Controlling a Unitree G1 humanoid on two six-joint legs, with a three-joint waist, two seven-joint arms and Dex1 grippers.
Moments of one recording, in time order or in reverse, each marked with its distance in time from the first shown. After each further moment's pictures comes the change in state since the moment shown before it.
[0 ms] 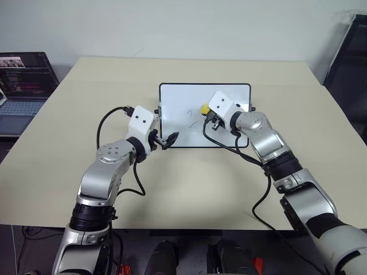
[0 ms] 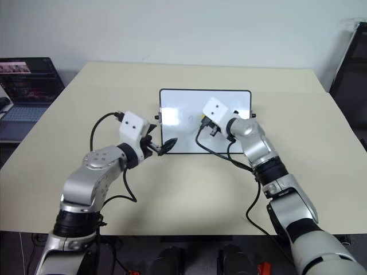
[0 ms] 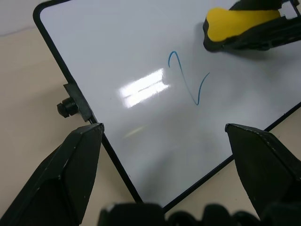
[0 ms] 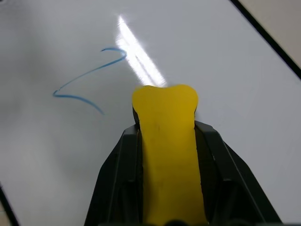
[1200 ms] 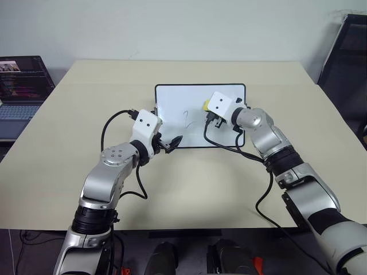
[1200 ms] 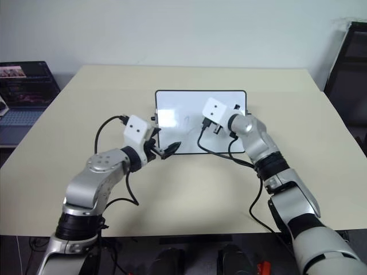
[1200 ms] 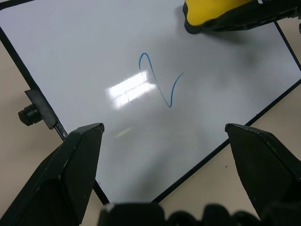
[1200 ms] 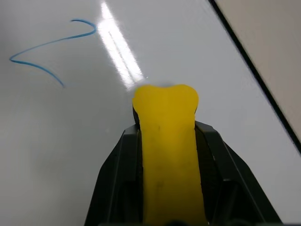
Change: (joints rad) left arm 0.020 -0.012 -0.020 -0.011 -0.004 0.011 -0.009; right arm -0.049 -0.024 0.037 0.083 -0.107 -0.107 0.024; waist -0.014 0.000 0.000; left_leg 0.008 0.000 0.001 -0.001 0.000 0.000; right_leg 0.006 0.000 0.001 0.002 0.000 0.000
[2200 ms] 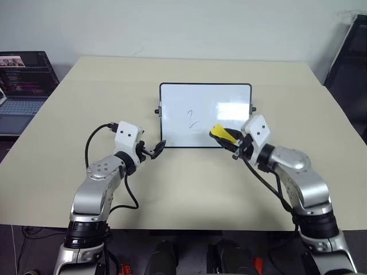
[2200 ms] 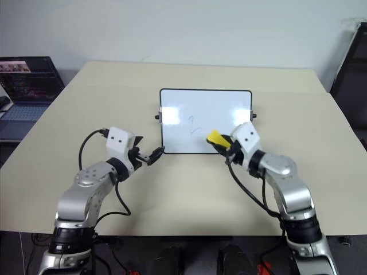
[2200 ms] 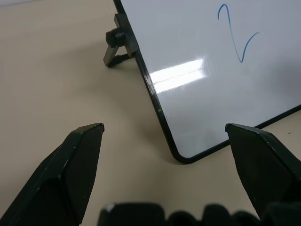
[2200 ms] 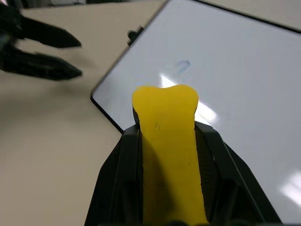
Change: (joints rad) left arm 0.158 -0.012 0.117 0.026 -0.008 -0.124 0.047; right arm 0.658 -0.036 -0.303 -0.855 0.421 0.285 0.042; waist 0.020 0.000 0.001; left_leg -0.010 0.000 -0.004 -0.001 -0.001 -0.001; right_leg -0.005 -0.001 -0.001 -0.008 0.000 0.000
